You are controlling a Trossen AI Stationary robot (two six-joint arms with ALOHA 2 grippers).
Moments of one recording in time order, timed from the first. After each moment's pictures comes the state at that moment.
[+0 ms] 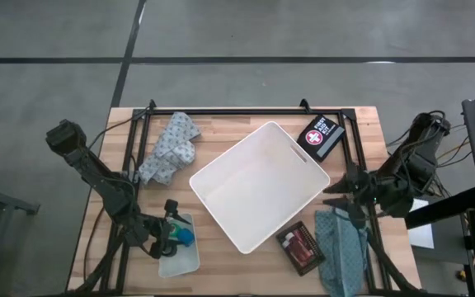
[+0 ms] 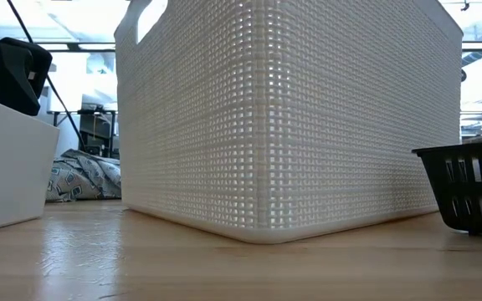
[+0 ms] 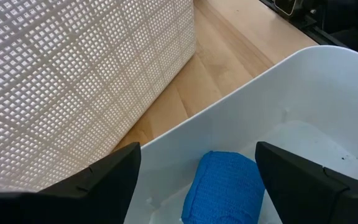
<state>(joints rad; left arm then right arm) -0.89 1.18 0.37 0.10 -0.57 -0.21 0.88 0.88 1.07 -0.95 0.71 1.02</state>
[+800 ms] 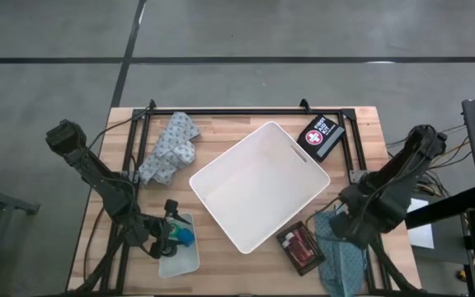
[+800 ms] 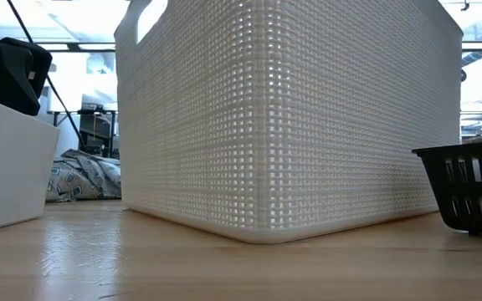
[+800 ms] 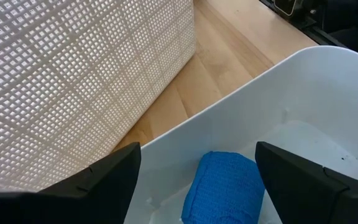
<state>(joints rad) -0.89 1.18 0.37 0.10 -0.57 -0.21 0.88 1.26 1.14 -1.50 0.07 1.99</state>
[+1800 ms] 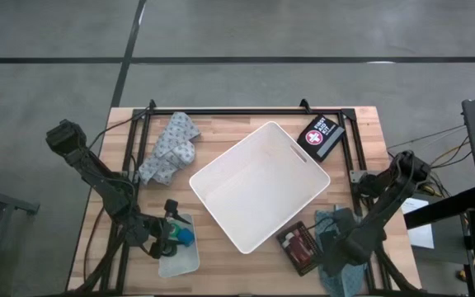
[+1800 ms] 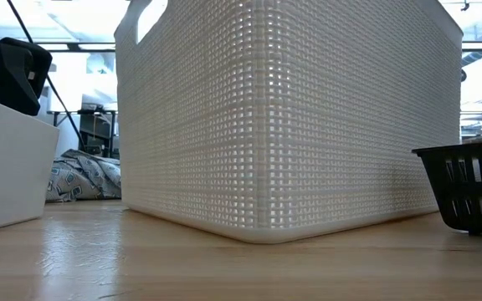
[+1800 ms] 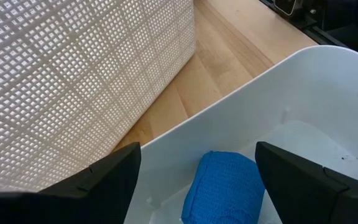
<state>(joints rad) -0.89 1.18 0.37 0.10 -0.57 -0.21 0.88 1.69 1.26 -1.54 -0.20 2.24</state>
